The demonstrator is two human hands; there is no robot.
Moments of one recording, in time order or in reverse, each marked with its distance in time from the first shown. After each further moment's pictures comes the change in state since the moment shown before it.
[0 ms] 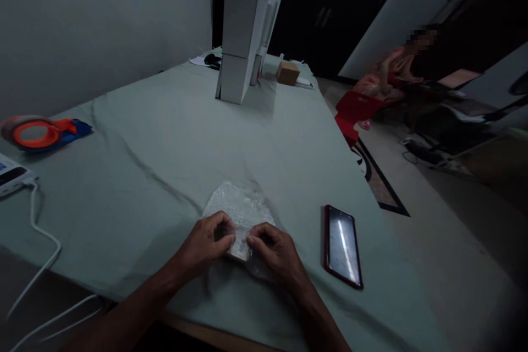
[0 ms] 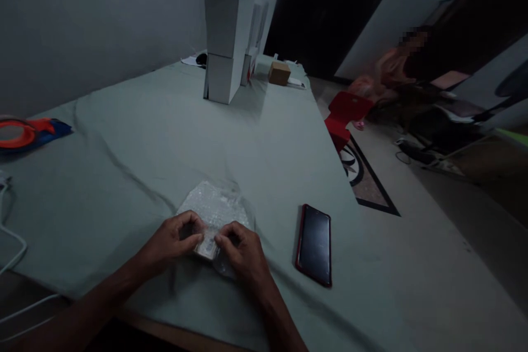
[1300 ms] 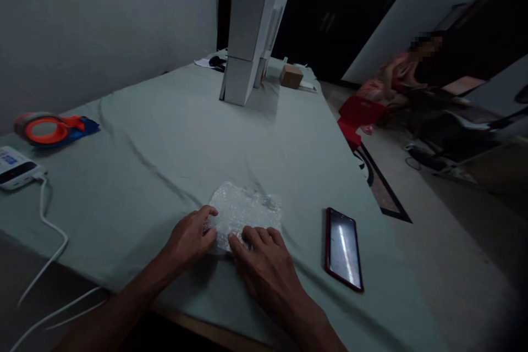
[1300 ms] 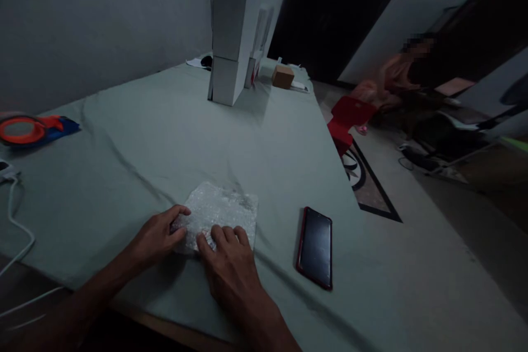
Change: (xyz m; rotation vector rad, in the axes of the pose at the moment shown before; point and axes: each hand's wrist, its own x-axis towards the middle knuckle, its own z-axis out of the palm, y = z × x) left_hand -0.007 -0.012 -0.023 0.442 0.094 -0.138; right_hand -0.015 -0.049 0.012 -1.006 -0.176 -0.481
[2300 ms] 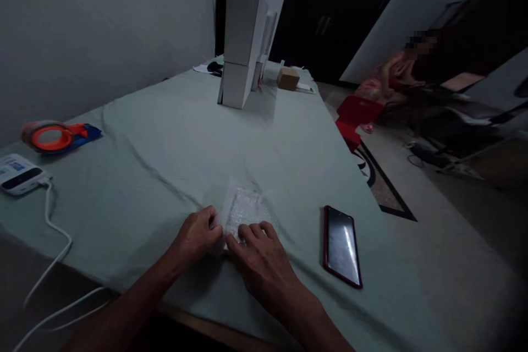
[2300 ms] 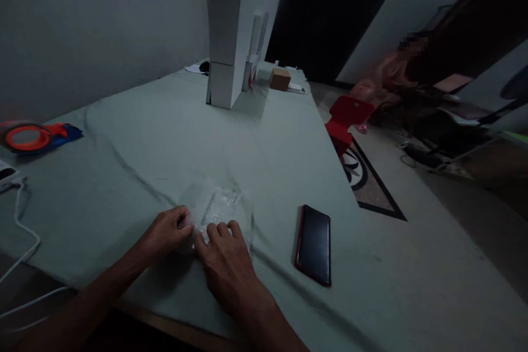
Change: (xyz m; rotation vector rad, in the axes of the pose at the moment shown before) left_hand 0.011 0.013 0.009 -0.166 0.019 -0.063; right_hand 0.003 0.000 -0.005 -0.030 -0.010 -0.057
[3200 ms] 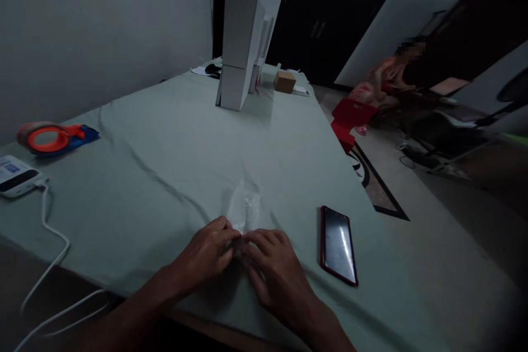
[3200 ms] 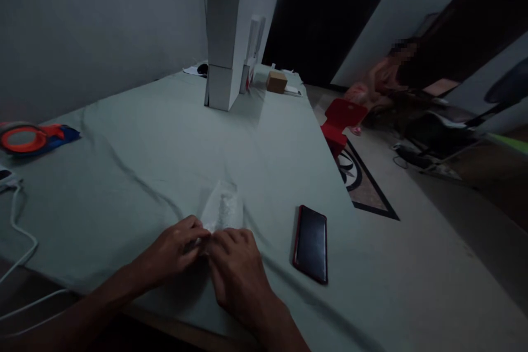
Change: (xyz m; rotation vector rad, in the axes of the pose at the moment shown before) left_hand -0.027 0.015 0.003 0.037 -0.166 0.504; right_hand -0.027 0.007 -0.006 0.307 0.142 0.099
